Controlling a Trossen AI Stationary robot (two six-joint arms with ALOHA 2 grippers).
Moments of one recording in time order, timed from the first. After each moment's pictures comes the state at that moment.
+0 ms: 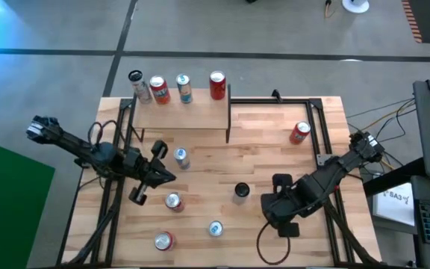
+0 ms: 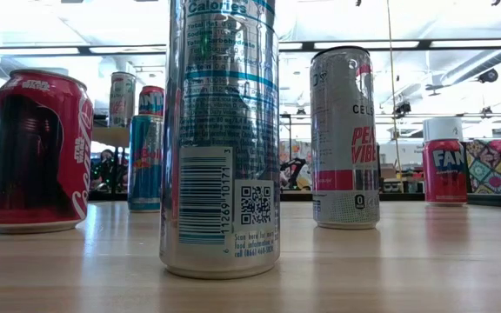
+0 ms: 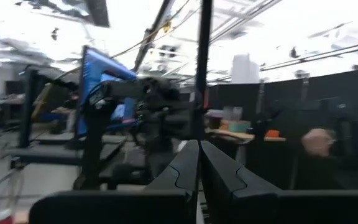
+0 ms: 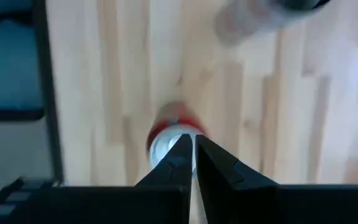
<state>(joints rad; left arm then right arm) -0.41 0.93 0.61 0.68 -0.12 -0.06 0.59 1.67 1.69 -1.40 0.04 0.57</state>
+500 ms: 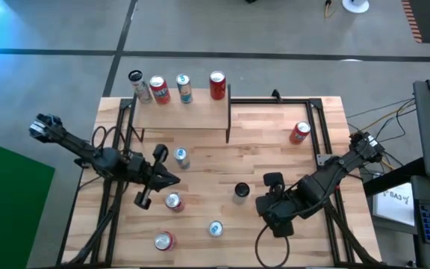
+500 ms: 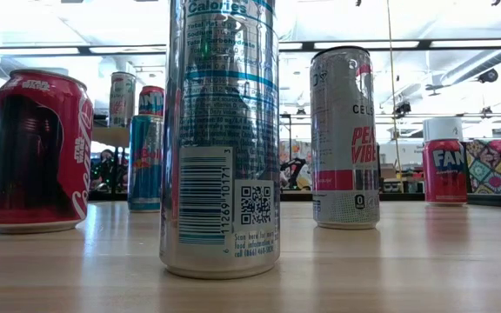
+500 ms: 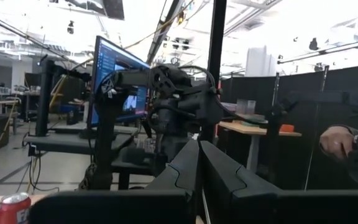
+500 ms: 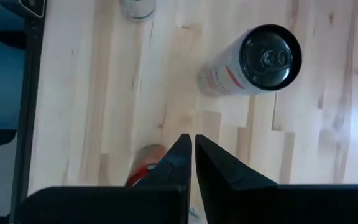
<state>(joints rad) -0.46 0.96 0.61 0.68 -0.23 -0.04 0.59 1.67 1.69 -1.29 0.19 0.43</state>
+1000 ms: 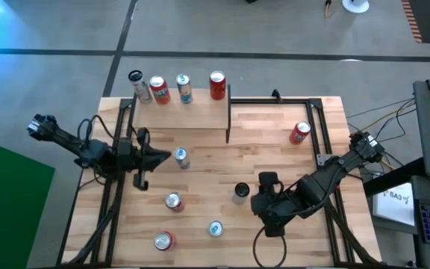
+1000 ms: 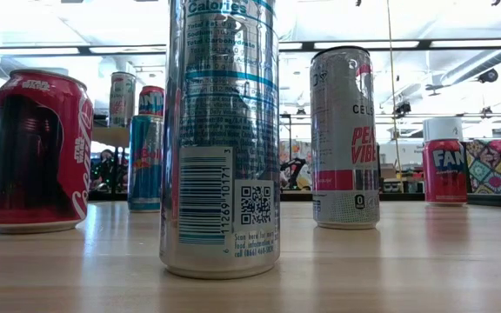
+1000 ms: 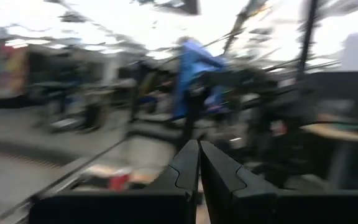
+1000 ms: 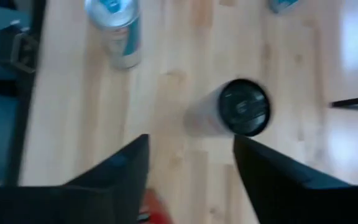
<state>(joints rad) -0.46 0.76 0.62 0.43 -0.58 0.00 0.59 1.67 1.69 -1.18 0.31 0.43</state>
